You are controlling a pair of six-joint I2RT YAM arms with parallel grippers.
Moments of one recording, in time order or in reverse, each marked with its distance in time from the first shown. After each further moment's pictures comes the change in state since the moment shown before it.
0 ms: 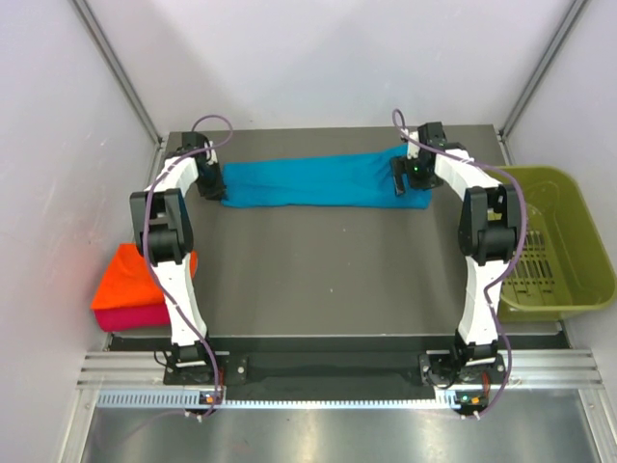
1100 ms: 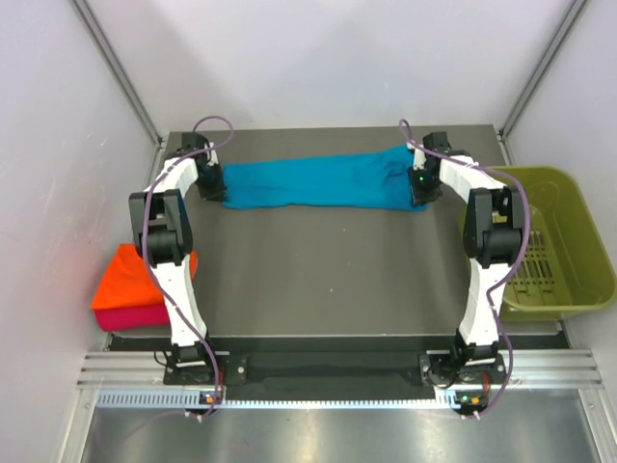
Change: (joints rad) left arm -0.003 -0.013 -0.015 -0.003 0.021 0.008; right arm -0.028 -0.044 -0.130 -0.022 0.010 0.032
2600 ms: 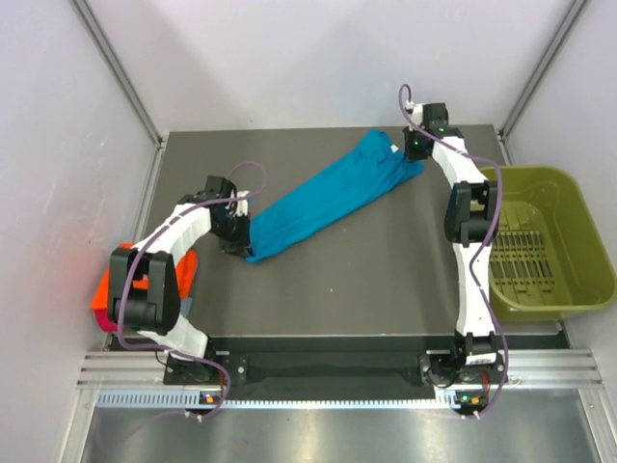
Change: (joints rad) left arm -0.231 -0.630 -0.694 -0.103 0.110 0.036; right arm -0.023 0.425 0.675 0.072 -0.093 -0.013
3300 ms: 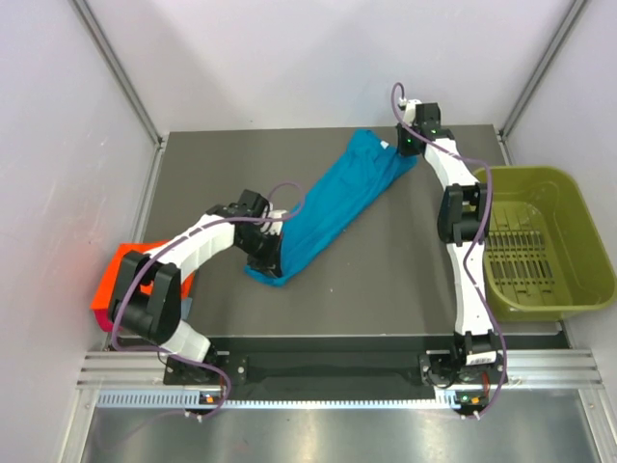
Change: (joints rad) left arm -0.238 -0.046 -0.075 -0.010 0.153 -0.004; right arm 0.026 0.096 0.122 0.074 0.002 0.007
